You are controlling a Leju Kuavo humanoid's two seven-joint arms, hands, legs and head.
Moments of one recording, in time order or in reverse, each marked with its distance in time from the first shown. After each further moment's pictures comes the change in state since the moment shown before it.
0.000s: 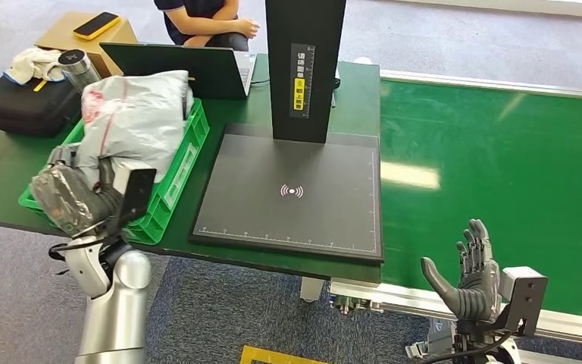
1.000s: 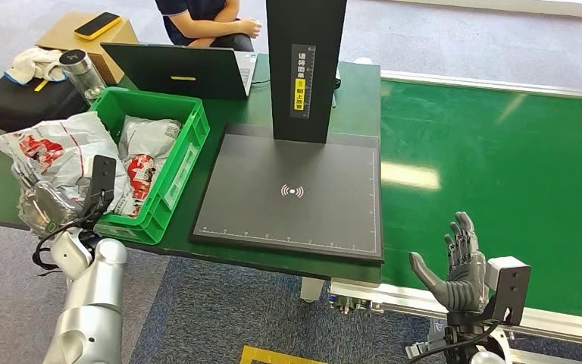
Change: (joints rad) left arm -0.212 0.148 0.305 0.517 -0.082 0.000 0.211; right arm -0.028 -0.026 0.062 0.031 0.000 -0.013 0.005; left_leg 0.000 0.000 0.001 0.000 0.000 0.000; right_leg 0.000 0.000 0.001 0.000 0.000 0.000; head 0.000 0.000
